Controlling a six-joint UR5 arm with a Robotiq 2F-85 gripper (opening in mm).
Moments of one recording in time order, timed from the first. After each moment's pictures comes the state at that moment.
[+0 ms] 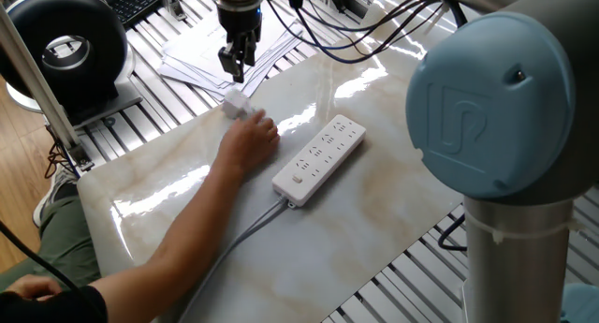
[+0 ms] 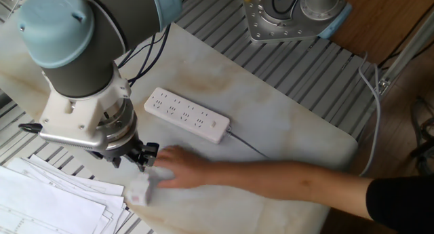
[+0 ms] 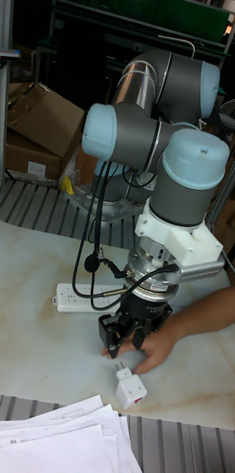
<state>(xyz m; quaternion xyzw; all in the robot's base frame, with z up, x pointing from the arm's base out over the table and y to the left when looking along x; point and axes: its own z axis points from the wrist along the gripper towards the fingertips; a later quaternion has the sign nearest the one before) 0.697 0.052 0.107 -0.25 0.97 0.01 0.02</state>
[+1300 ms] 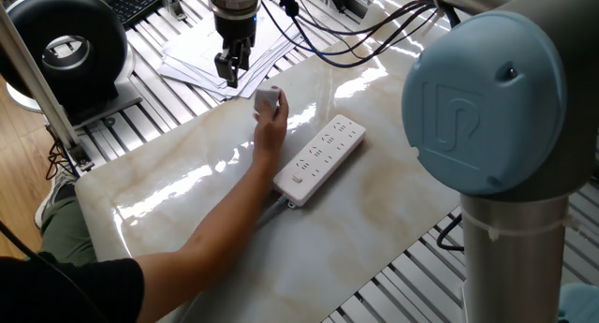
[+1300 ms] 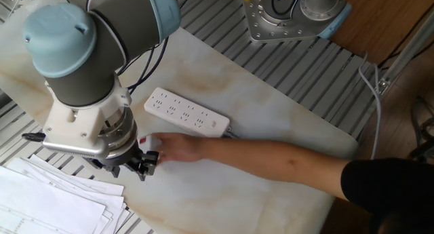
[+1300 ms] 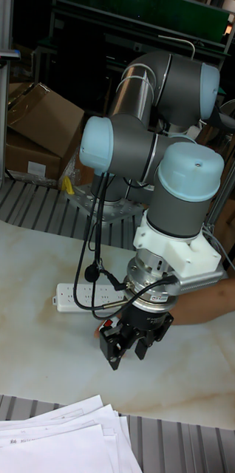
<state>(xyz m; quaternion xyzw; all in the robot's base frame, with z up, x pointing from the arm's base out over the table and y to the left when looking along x) 0.707 0.060 0.092 -0.25 0.97 0.01 0.03</state>
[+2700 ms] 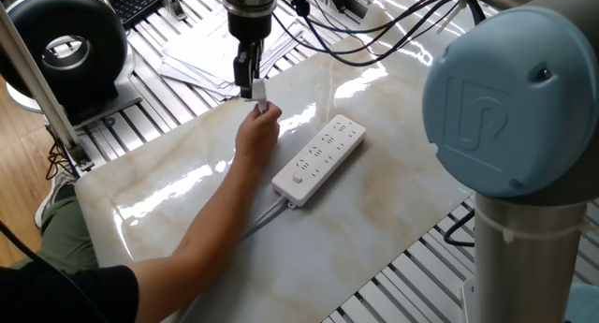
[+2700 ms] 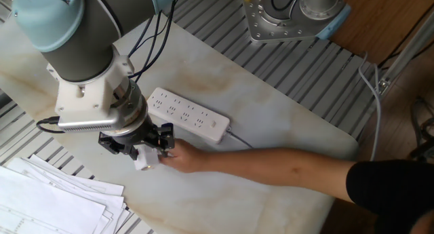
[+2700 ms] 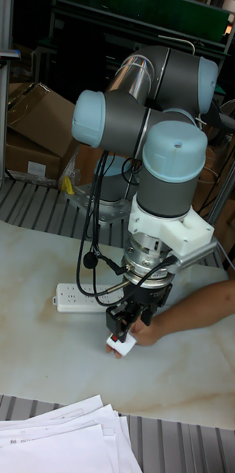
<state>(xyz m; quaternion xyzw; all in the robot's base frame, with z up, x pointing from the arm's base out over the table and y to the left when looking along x) 0.652 0.071 0.111 -0.35 0.93 0.08 0.00</state>
